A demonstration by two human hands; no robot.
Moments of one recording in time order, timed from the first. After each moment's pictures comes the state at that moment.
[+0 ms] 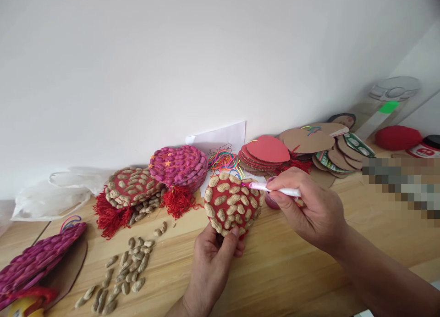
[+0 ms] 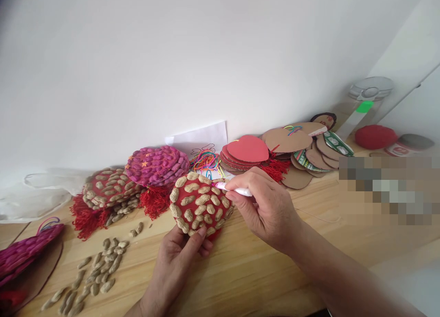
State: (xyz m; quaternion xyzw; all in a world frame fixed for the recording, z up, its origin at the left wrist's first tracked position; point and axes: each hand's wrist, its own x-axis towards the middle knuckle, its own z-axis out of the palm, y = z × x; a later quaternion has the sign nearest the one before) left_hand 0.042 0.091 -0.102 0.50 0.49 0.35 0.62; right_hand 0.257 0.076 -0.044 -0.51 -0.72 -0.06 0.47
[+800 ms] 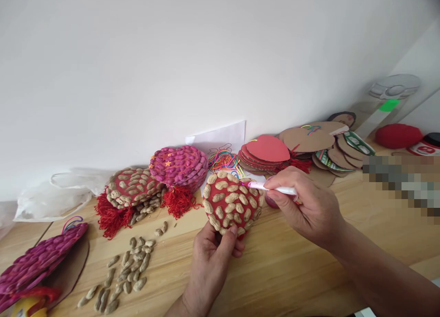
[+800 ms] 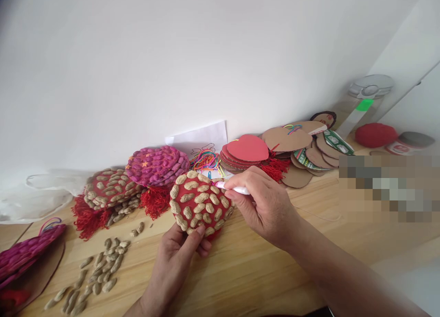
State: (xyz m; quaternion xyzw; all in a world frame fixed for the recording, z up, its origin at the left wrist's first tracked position) left_hand 0.042 0.092 -0.099 0.48 0.49 0.36 0.63; right_hand 0.260 0.079 -0.046 -0.49 -0.73 -0.05 0.47
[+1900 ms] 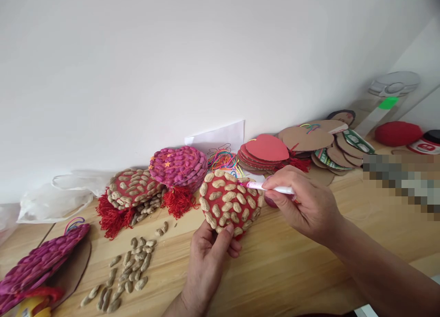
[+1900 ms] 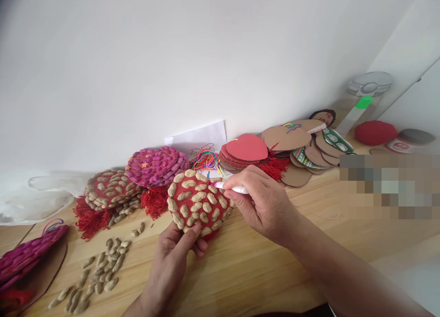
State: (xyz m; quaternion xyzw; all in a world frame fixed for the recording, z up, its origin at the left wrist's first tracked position) left_hand 0.035 0.093 -0.105 0.48 0.47 0.37 0.64; right_hand 0.264 0.083 -0.048 -0.45 -0.75 -0.03 0.48
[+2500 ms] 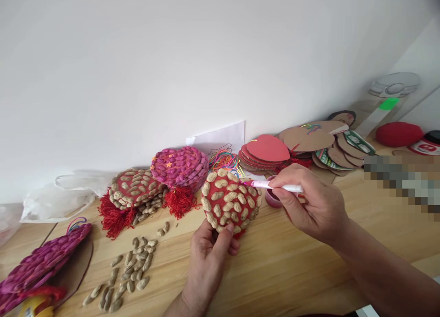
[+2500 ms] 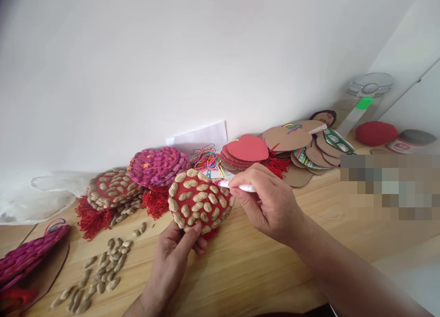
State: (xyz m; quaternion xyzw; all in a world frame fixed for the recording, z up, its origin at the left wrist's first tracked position) left_hand 0.035 0.094 -0.100 0.50 0.49 0.38 0.61; right_hand 0.265 0.081 -0.047 -0.47 -0.74 -0.06 0.49
